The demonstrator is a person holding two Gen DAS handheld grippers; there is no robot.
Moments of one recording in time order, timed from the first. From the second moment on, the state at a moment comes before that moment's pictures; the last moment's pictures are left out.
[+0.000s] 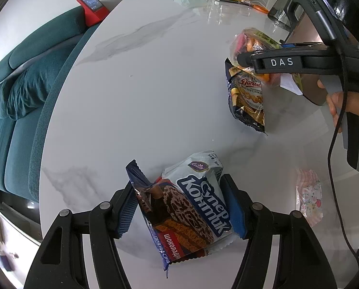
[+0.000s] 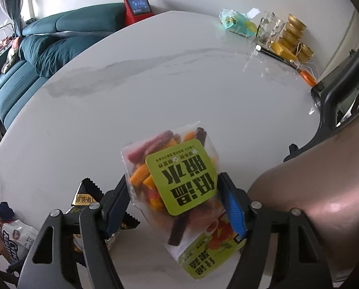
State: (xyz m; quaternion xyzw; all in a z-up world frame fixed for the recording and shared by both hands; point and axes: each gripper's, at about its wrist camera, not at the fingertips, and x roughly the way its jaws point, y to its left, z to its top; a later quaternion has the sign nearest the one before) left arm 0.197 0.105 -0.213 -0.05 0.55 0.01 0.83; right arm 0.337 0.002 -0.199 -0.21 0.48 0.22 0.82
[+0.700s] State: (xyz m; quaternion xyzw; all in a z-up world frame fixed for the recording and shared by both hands) left arm 0.193 0.105 -0.209 -0.06 0.55 0.00 0.84; right arm 0.296 -0.033 -0.155 -0.12 0.45 0.26 0.85
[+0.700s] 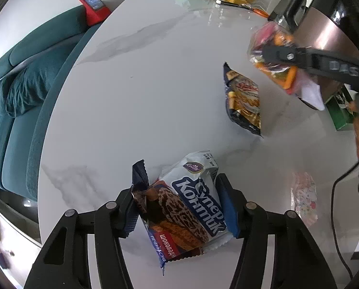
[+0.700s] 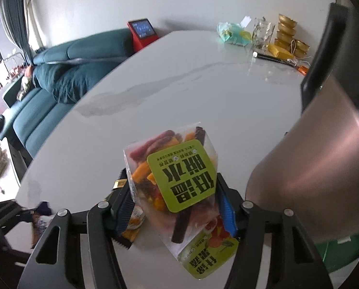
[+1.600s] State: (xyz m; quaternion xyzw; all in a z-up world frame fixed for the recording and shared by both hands) left arm 0.168 -0.013 -0.166 -0.01 0.52 -0.09 0.85; right arm 0.194 -0.198 -0.122 -0.02 0.46 0.21 0.86
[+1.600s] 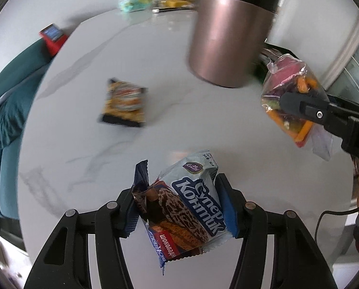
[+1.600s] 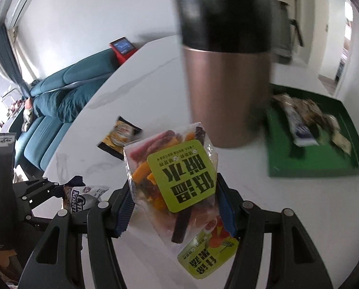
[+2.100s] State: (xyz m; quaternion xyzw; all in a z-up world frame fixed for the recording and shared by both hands) left arm 0.188 -0.176 -0.150 0.00 0.51 -0.13 0.85; right arm 0.180 -0.371 -0.112 0.01 0.47 0.14 0.87
